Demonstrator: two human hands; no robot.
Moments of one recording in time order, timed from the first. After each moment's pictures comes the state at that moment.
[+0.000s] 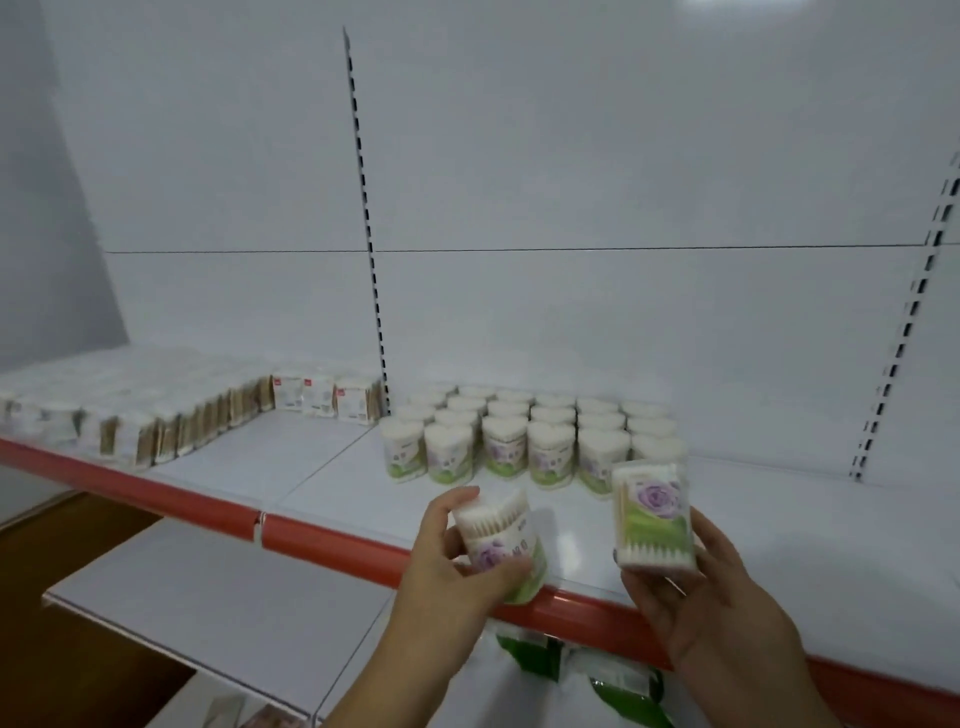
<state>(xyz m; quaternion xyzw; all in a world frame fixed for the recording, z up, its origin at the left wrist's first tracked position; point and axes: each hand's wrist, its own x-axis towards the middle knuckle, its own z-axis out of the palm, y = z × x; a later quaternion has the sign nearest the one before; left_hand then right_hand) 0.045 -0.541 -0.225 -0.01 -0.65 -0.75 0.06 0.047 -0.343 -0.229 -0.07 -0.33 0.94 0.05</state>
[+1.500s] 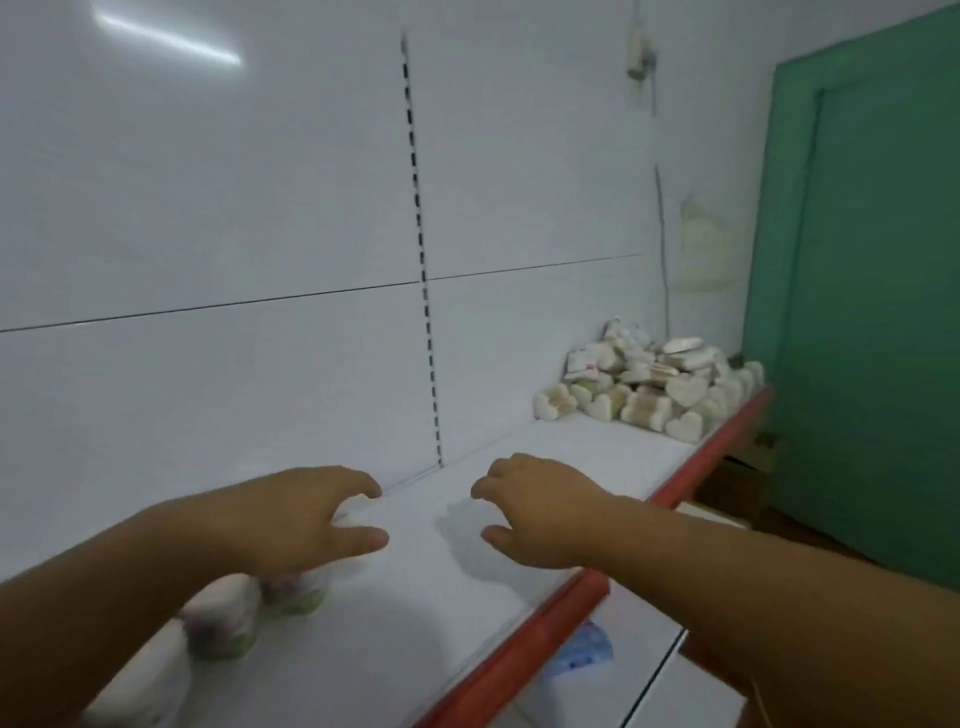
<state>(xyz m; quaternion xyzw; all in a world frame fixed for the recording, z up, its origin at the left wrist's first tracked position) -0.135 -0.399 -0.113 -0.58 -0.82 0.03 -0.03 0.043 -0.229 -0.166 -0.18 -0.98 -0.06 0.09</state>
